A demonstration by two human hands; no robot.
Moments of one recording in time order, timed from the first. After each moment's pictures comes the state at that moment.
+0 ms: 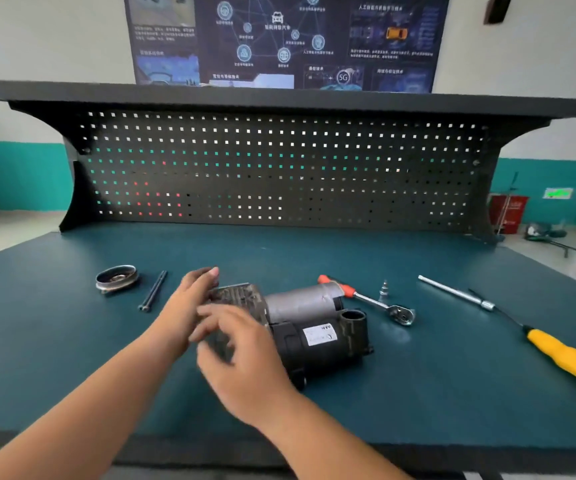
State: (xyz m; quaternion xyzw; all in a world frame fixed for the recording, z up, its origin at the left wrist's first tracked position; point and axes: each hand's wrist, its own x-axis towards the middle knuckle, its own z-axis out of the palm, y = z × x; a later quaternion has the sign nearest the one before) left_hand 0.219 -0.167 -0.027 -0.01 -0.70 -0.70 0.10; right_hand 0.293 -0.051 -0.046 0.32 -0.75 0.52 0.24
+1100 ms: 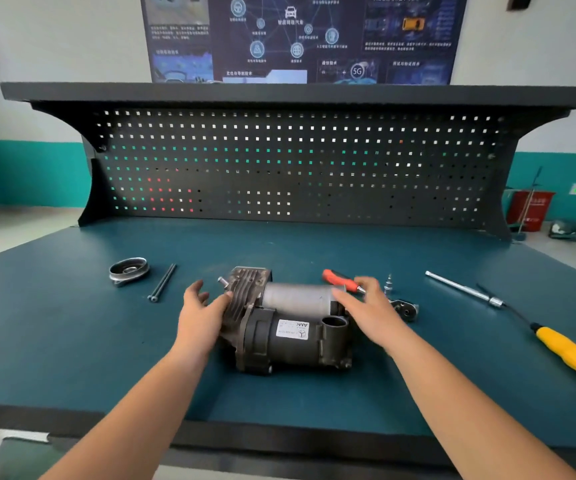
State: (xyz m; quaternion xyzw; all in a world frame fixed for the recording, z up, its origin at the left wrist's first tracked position) left_hand 0.222 -0.146 -0.066 0.12 -0.69 -0.69 0.17; right_hand 0.210 0.115 -0.052 0.06 -0.83 0.54 0.10
